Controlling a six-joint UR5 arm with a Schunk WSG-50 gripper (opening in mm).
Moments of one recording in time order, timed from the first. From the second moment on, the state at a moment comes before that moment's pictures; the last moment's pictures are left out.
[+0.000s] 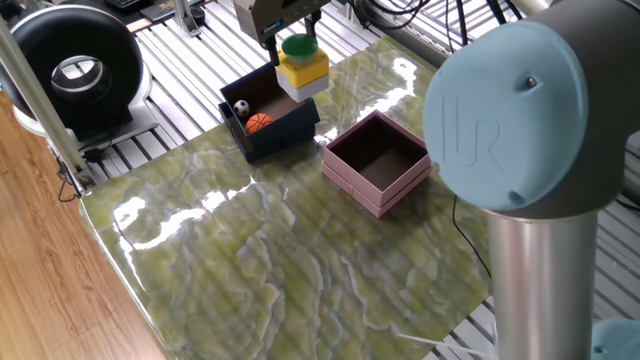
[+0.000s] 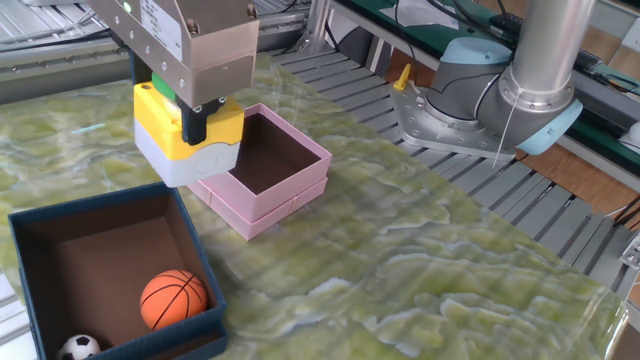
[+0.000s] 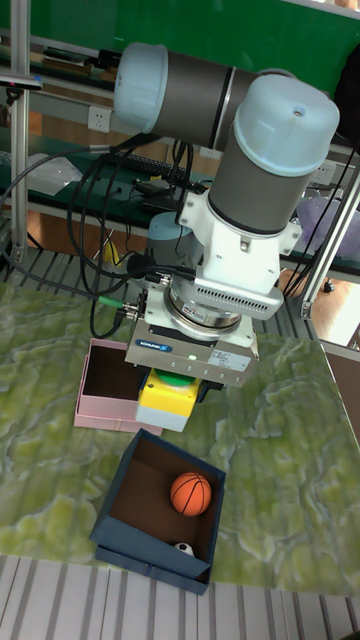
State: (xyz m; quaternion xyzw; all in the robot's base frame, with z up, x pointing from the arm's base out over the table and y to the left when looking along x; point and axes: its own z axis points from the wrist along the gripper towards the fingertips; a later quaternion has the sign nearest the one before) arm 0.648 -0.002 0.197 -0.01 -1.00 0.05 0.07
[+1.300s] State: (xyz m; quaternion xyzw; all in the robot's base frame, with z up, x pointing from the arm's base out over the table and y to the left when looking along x) arm 0.626 0.000 0.203 0.06 -1.00 0.03 0.07
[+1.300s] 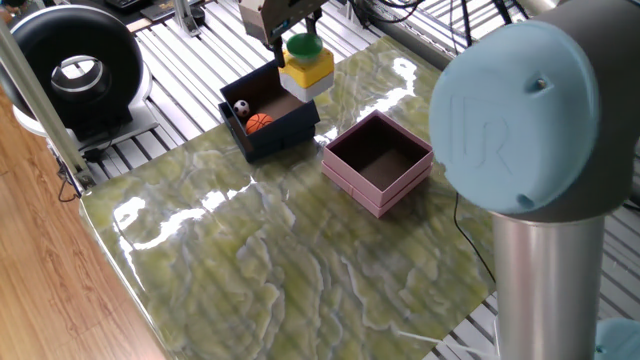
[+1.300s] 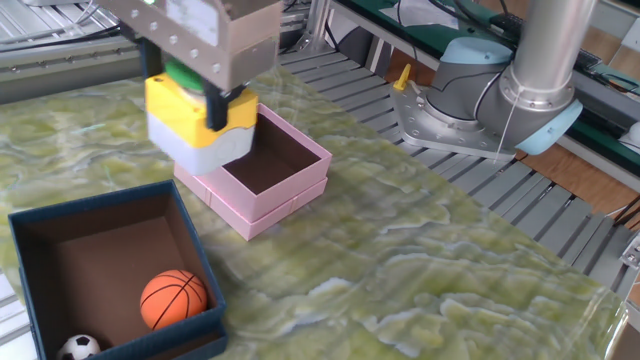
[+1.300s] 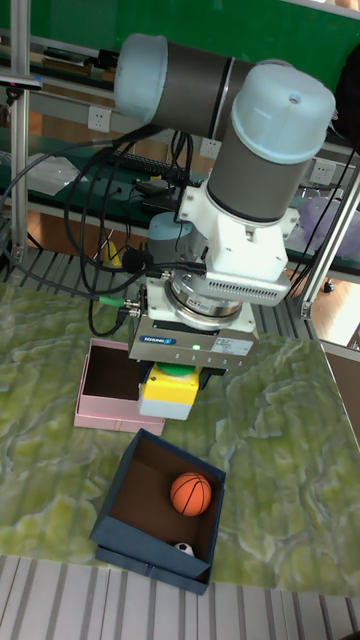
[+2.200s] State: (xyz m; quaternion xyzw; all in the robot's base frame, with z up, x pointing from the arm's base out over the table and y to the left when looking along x) arm 0.568 -0.019 0.181 0.05 -1.00 0.01 0.07
